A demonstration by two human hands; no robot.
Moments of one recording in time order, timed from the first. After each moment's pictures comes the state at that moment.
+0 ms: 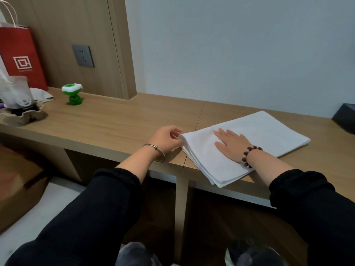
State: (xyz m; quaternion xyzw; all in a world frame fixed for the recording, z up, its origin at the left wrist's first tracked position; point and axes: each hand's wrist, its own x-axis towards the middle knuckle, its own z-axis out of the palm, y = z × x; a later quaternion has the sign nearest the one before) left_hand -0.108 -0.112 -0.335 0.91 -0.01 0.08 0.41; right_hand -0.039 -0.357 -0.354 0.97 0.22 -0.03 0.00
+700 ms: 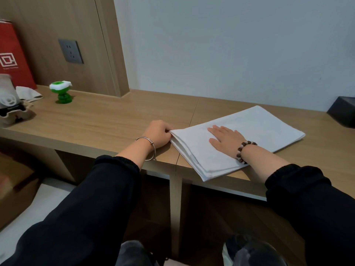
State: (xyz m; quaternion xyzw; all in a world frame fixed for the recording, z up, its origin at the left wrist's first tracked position) left_hand -0.084 -0.108 -0.332 0.96 -0.03 0.10 0.25; right_hand -0.035 -0.359 -0.353 0.97 0.22 -0.05 -0.01
